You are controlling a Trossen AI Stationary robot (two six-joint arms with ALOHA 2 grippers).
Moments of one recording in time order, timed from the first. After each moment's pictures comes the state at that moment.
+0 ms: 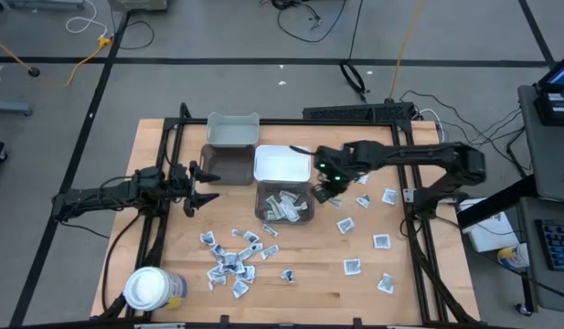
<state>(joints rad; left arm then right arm) 0.14 0.07 0.02 0.06 0.08 -0.25 -0.19 1.55 1.18 -0.90 -0.27 0.78</state>
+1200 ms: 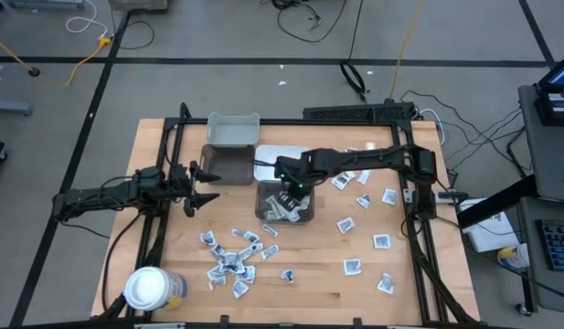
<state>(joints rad) 0.14 0.07 0.02 0.06 0.08 -0.25 -0.10 1.95 1.57 -0.86 -0.12 0.61</state>
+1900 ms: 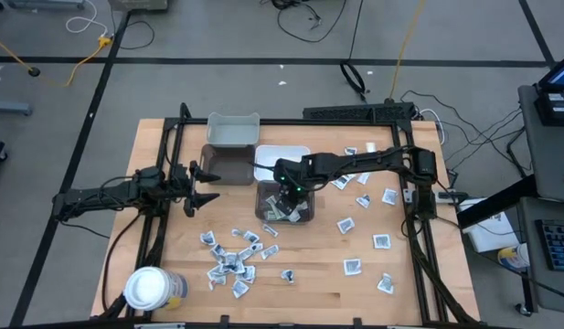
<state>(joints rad) 0.14 0.07 0.02 0.06 0.08 -0.25 -0.10 1.95 1.50 -0.69 -0.19 0.56</state>
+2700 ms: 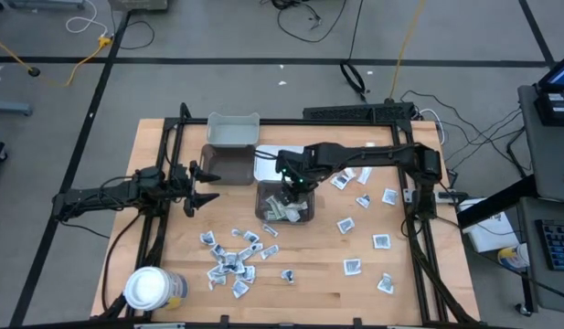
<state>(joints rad) 0.14 0.07 0.02 0.06 0.08 -0.25 -0.10 1.91 1.65 -0.97 -0.18 0.83</state>
